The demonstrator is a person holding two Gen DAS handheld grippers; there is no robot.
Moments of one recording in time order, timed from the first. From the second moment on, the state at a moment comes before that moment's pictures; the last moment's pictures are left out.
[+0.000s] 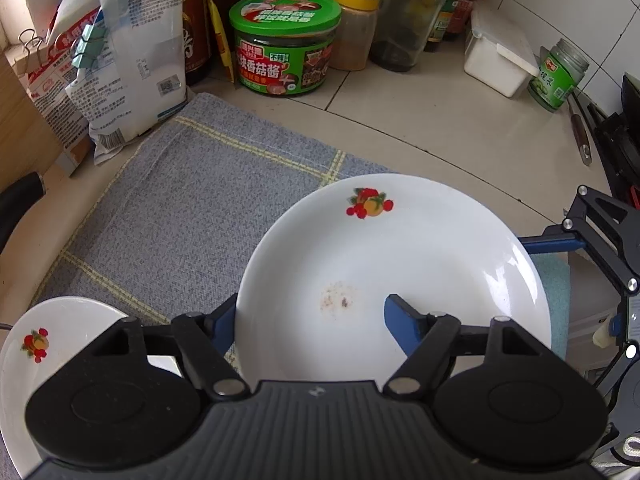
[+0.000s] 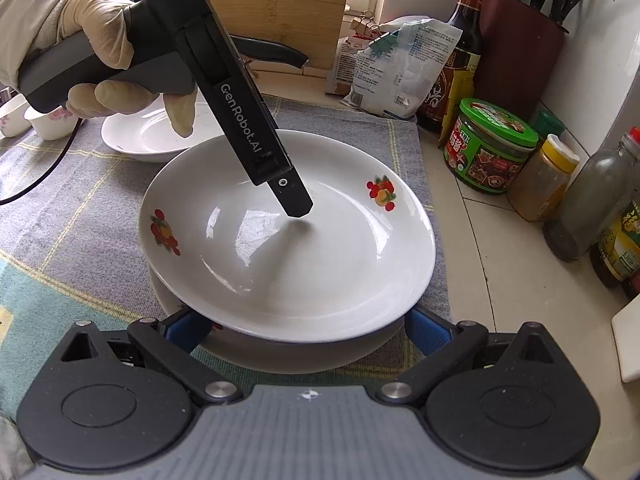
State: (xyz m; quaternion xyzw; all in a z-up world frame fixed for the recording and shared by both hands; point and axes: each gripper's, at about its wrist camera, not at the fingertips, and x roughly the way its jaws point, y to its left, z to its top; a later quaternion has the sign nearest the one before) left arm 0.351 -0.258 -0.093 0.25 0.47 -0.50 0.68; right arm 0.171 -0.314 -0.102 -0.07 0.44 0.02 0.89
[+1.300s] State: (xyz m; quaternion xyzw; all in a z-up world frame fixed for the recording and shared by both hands) left arm 0.347 -0.251 -0.092 0.24 0.48 -0.49 0.69; right arm 0.155 -0.329 -0.108 0.01 0.43 0.06 0.90
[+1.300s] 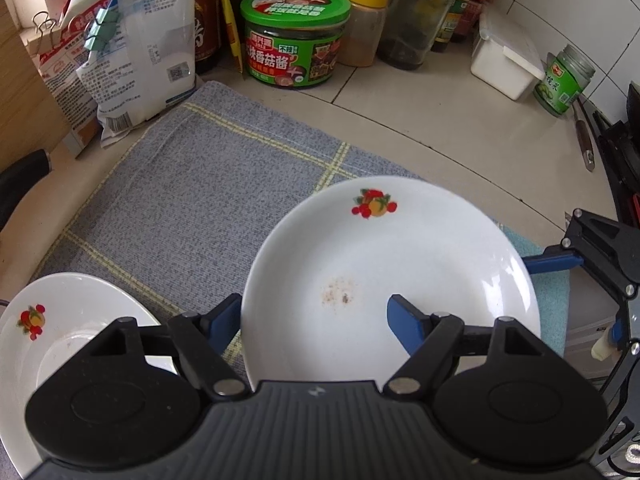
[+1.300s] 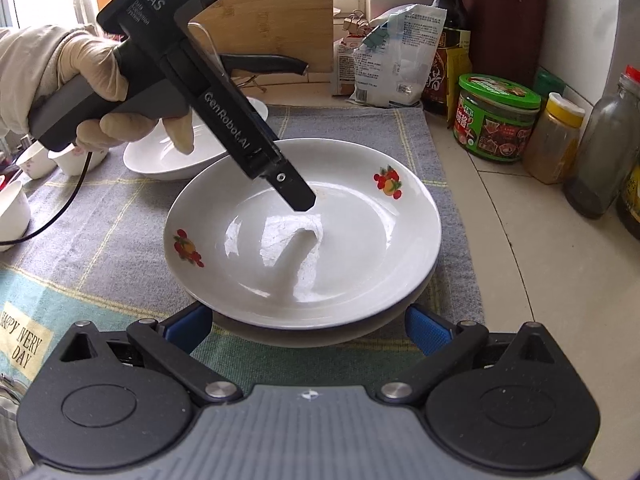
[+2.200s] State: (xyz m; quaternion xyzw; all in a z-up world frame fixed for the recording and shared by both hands) left arm 0.251 -0.143 -0.031 0.18 0.38 -0.32 0.85; right arm 0.131 -0.302 -0.077 0.00 0.38 0.02 0.92
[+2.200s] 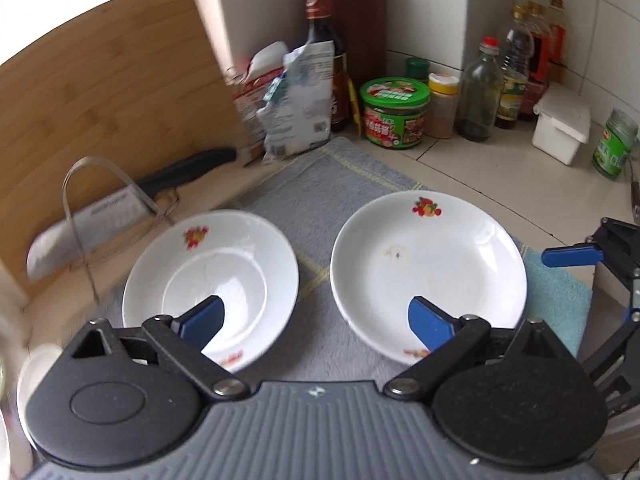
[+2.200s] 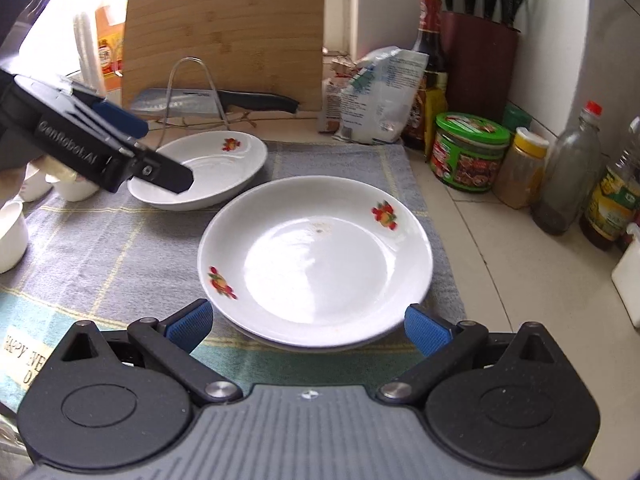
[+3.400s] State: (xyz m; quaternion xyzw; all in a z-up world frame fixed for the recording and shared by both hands) left arm 0.288 -0.059 -0.064 0.15 0.40 -0.22 0.88; right arm 0.243 -0.252 -0.066 -0.11 0.40 0.15 0.90
